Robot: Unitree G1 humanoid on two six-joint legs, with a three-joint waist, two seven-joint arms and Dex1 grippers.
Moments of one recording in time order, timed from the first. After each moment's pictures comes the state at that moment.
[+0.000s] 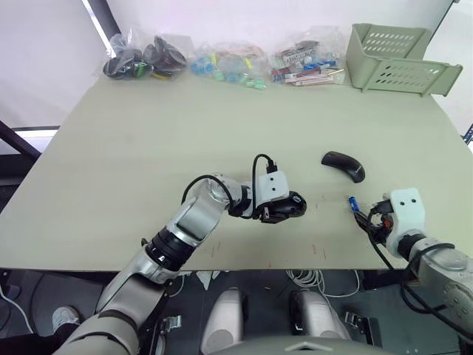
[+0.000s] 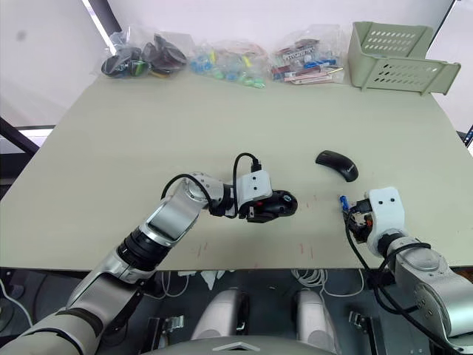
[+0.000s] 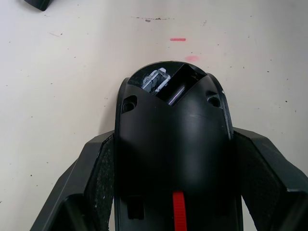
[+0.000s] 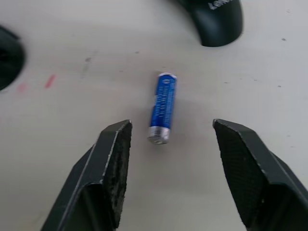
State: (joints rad) left arm -0.62 0.45 -0.52 -0.09 0.07 0.63 -1.00; right arm 0.10 -0.50 -0.19 -0.72 0.51 1.06 0.06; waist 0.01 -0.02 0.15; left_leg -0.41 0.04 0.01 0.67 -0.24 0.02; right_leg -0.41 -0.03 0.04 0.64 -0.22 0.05
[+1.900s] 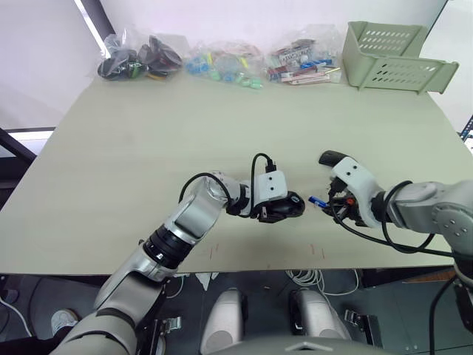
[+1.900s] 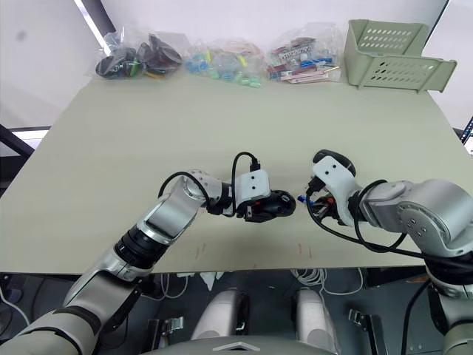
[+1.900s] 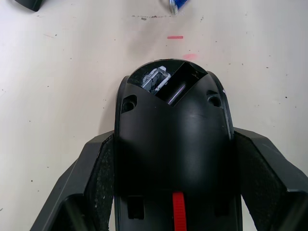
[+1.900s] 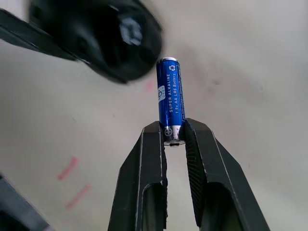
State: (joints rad) left arm -0.64 0.47 -0.53 -0.09 0.08 0.62 -1.03; right arm -0.60 -0.71 0.10 -0.52 0.93 1.61 0.23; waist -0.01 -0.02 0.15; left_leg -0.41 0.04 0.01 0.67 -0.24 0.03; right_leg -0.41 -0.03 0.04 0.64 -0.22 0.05
